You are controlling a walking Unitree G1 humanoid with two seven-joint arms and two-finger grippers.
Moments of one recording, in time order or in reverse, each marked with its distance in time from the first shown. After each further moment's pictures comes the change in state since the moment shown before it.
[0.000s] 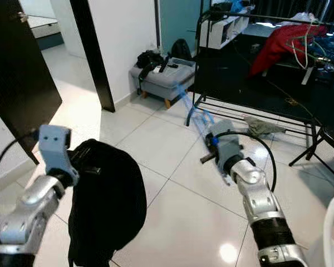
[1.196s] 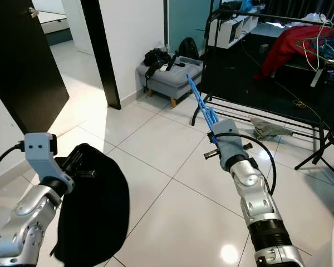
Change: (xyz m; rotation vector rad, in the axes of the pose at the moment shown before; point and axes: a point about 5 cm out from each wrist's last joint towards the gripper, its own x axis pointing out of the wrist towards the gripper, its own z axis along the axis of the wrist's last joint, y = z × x) left arm -0.029 -0.007 -0.028 -0.453 -0.016 0.081; right arm 0.014 -0.009 -0.017 -0.084 0.020 -0.479
